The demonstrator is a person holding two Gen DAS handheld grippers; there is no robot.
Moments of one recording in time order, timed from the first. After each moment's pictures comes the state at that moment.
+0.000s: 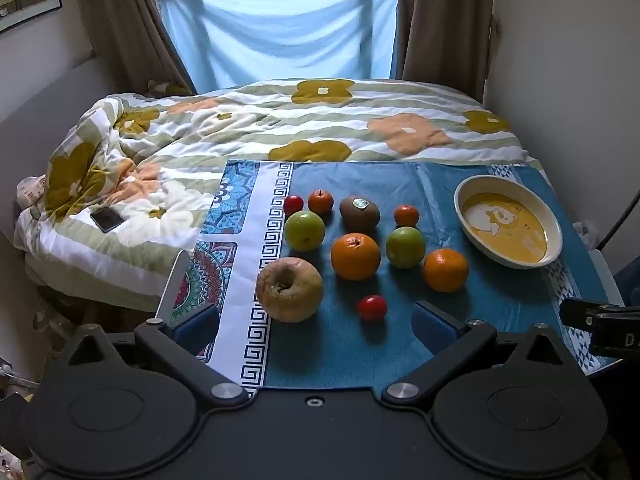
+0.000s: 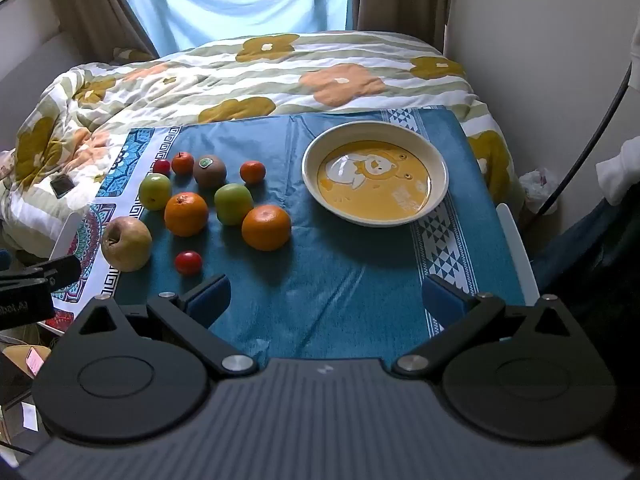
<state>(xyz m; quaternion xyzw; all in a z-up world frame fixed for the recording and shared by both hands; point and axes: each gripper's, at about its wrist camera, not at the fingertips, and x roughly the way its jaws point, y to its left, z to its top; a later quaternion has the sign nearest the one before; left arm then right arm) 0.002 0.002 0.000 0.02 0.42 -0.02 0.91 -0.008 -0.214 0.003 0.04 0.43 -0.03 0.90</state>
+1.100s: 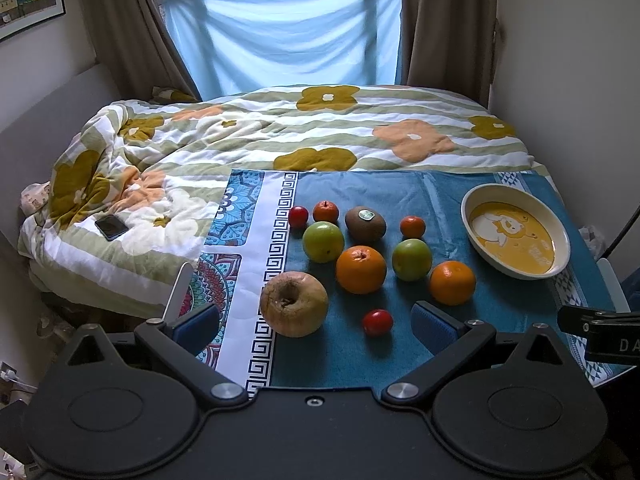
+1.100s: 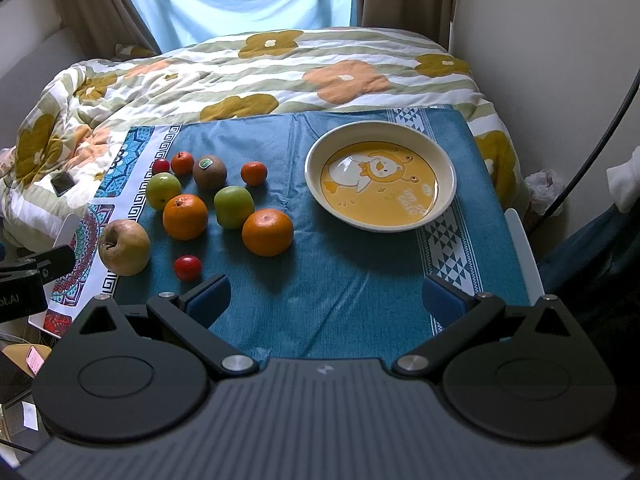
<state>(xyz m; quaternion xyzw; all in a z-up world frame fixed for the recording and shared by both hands) 0.009 0.002 0.002 0.04 0.40 0.00 0.92 0.001 -0.213 0.001 0.04 0.43 -0.03 0.90</state>
